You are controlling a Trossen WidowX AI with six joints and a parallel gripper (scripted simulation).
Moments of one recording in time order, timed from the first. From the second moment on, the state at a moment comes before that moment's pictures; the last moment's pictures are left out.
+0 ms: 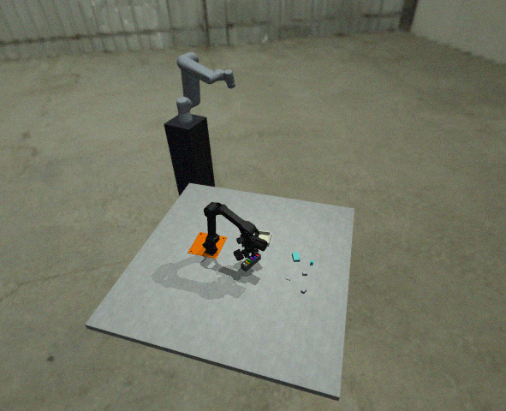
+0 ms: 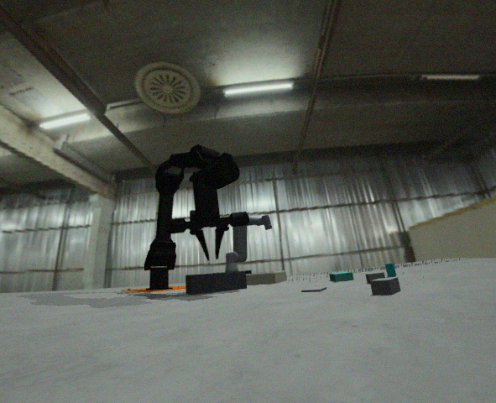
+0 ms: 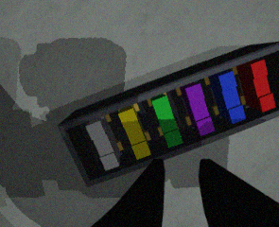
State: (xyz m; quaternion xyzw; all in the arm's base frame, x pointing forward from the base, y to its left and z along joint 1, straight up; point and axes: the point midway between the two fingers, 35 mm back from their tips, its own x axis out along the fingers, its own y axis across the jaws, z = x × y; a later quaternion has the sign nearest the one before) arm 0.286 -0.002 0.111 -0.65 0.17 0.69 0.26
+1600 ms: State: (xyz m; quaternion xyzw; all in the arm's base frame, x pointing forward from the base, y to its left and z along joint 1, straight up) arm 0.280 0.029 0.084 -0.71 0.09 0.69 0.10
